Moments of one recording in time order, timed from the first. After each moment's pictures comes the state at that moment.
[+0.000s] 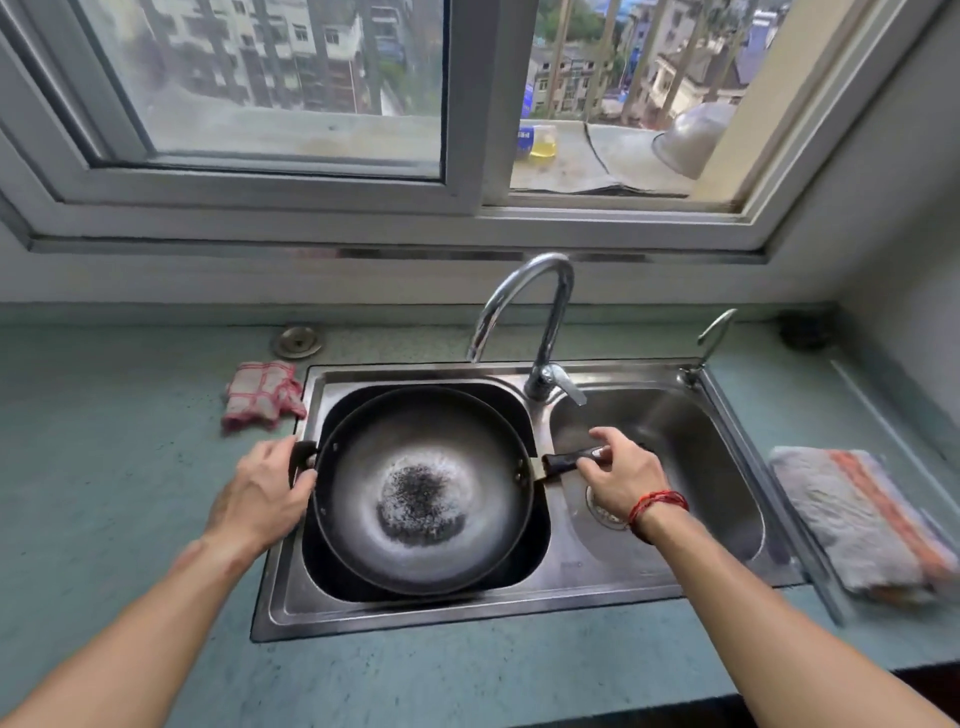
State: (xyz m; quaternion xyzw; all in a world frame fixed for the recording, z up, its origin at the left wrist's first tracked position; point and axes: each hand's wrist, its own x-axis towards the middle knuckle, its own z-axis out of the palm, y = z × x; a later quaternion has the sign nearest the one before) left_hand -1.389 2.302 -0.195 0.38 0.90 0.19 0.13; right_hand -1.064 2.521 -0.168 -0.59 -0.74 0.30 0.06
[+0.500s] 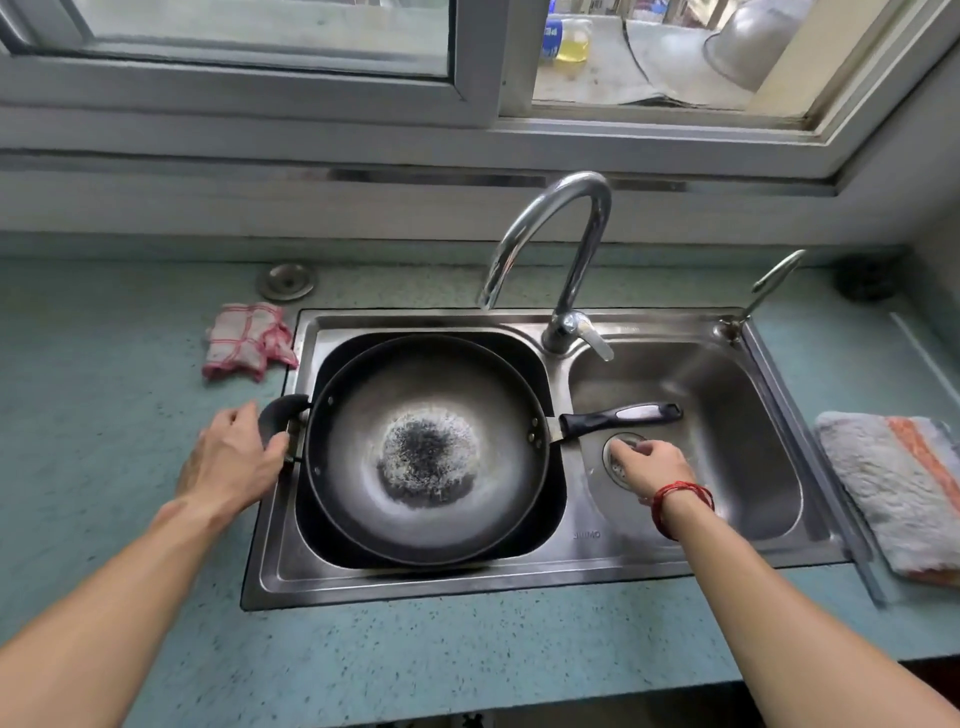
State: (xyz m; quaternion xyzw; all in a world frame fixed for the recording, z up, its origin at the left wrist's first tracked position) left_hand -1.411 2.309 -0.229 0.29 0.94 0.10 0.16; right_hand -1.054 2.538 -0.229 -0.71 -0.59 0.39 0.04
